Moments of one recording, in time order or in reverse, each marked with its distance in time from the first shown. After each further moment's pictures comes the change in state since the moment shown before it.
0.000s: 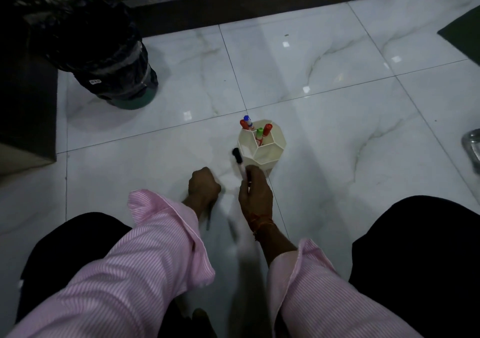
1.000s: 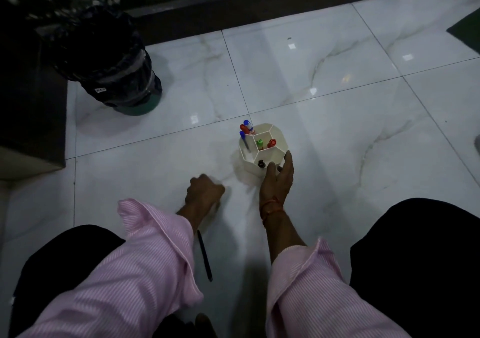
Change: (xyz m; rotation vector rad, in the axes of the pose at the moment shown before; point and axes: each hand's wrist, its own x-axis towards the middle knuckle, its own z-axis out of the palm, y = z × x) left_hand -0.024 0.013 -0.020 -0.133 -0.055 -0.221; right_hand 0.054 0.013 -0.006 0.412 0.338 0.414
